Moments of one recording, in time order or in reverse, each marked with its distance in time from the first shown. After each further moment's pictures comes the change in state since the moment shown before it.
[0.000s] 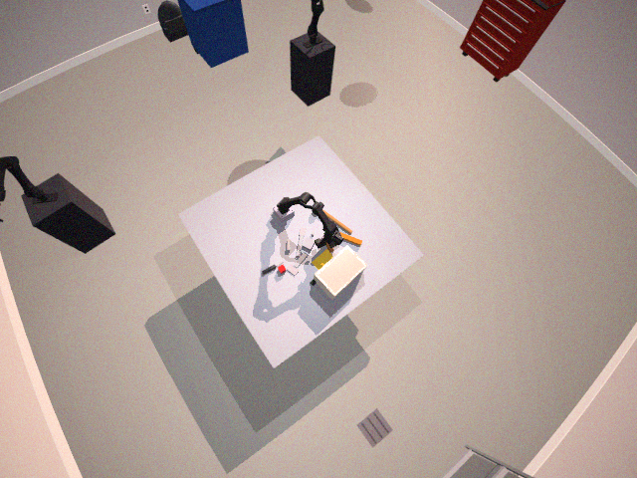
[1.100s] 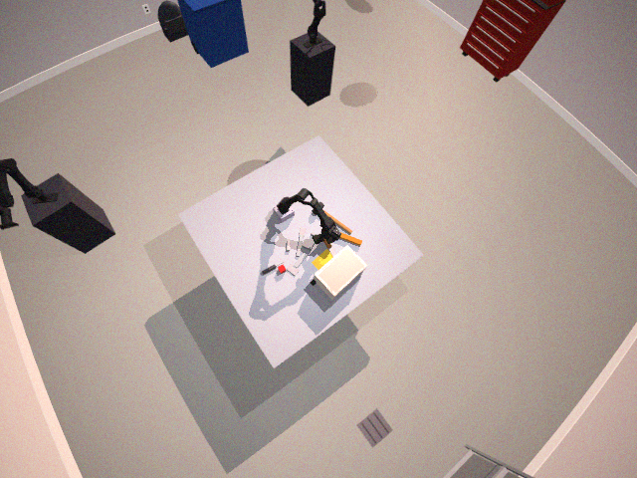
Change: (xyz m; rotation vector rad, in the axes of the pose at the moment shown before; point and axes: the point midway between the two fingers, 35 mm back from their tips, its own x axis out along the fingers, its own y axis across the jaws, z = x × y) arm 0.001 0.001 -0.034 0.001 0.003 -0.001
